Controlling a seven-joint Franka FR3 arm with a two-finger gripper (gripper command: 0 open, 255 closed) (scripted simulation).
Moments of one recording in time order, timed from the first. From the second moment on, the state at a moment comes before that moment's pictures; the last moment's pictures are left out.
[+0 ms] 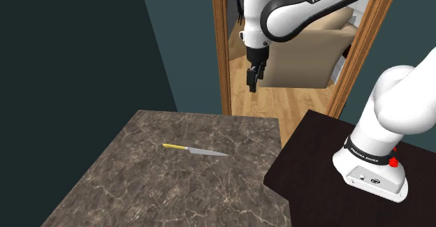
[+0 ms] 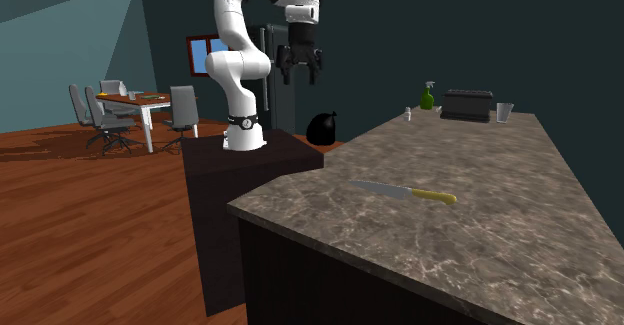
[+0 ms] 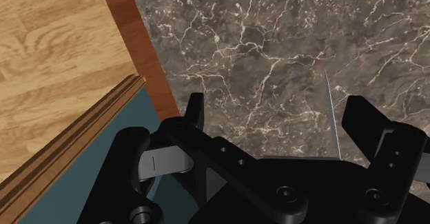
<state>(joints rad) 0.08 -0.43 0.15 -2.49 0.01 2.04 -0.01</state>
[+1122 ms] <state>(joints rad) 0.14 0.20 0.24 -2.22 -0.11 2.44 0.08</state>
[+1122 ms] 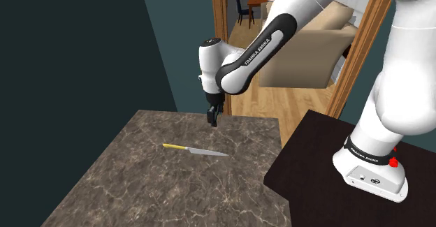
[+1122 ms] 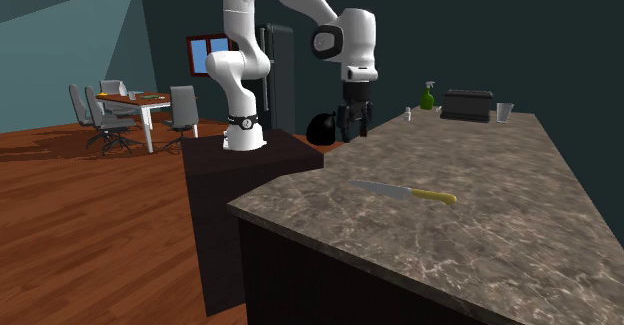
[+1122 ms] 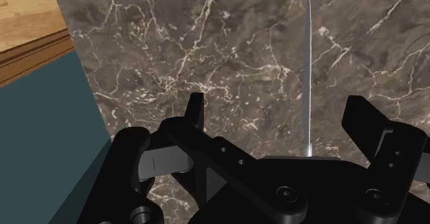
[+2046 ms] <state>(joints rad) 0.28 0.69 0.22 -1.81 -0.24 2.53 0.13</state>
